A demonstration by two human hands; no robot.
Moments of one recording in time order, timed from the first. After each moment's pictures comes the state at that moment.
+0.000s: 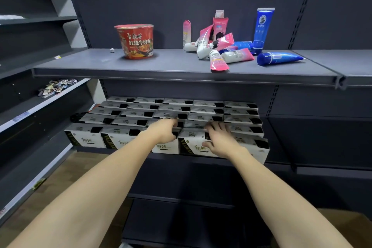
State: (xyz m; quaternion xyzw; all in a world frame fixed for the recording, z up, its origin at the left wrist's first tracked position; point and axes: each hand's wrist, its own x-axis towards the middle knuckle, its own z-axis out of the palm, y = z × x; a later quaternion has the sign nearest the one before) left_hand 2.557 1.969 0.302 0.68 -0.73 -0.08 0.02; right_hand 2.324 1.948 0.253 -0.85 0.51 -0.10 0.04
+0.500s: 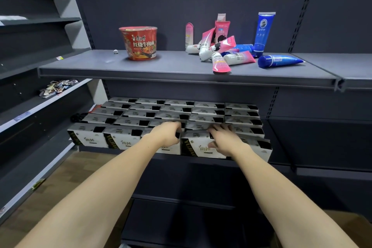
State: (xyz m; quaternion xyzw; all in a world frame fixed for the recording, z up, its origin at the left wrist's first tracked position) left_hand 2.552 1.982 0.301 0.67 -0.74 -0.09 0.02; right_hand 2.316 1.942 0.257 -0.87 0.50 -0.04 -0.01
